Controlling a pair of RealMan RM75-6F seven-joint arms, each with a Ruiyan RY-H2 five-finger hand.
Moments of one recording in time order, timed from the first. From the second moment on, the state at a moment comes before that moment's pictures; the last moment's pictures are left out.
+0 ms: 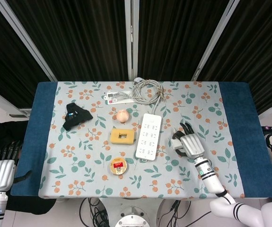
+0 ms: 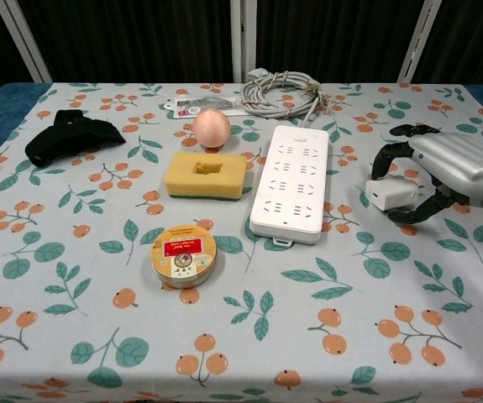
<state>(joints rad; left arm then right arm) -0.06 -1.32 -0.04 -1.40 1.47 1.49 -0.02 0.49 -1.75 0.10 -1.04 -1.45 1.11 -0.05</state>
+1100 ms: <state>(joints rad) -0.05 -1.32 -0.04 -1.40 1.46 1.48 -0.03 0.57 -1.65 0.14 -1.23 -1.31 0.95 -0.29</state>
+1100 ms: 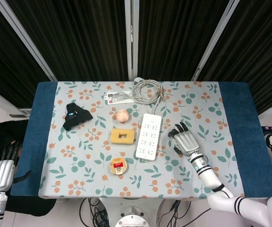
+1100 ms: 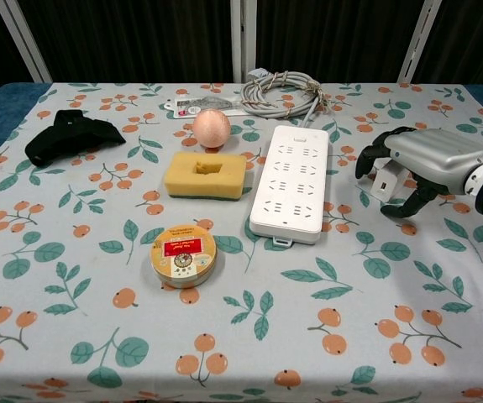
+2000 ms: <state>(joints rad) -0.04 -1.32 -0.03 -1.41 1.46 1.49 -0.03 0.72 -1.49 0.07 -1.32 -1.33 0.82 -0.58</state>
